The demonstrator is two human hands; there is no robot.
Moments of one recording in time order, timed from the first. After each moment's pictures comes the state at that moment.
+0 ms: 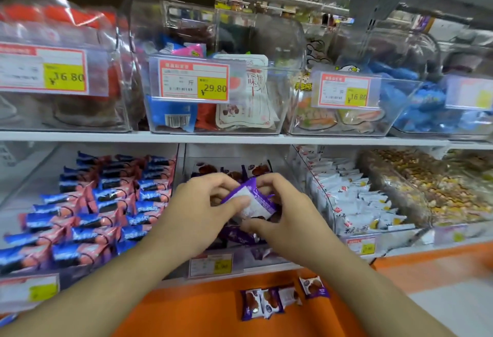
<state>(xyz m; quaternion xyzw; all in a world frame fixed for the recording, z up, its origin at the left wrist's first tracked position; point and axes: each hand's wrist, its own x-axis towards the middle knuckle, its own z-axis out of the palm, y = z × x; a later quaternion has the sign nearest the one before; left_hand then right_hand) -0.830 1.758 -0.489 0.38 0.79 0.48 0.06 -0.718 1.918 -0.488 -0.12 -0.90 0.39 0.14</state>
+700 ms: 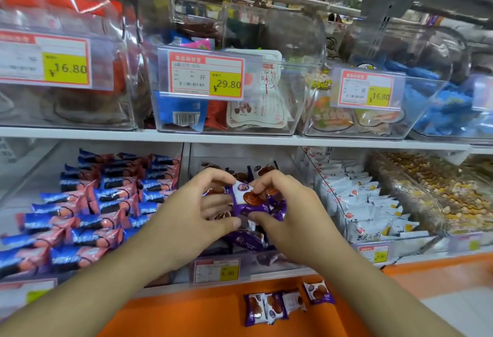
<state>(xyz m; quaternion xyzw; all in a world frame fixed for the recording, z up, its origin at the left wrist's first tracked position) -0.844 1.738 -0.497 0.34 0.73 0.55 0.21 -0.737 1.926 -0.499 -0.09 -0.93 0.28 0.20</state>
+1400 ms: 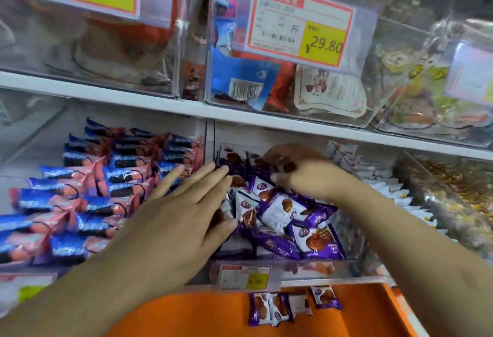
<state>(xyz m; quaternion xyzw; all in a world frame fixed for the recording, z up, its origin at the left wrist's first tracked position) -0.882 1.701 -0.546 0.46 0.87 0.14 -0.08 -0.856 1.982 -0.498 -0.09 -0.98 0.15 -0.02</state>
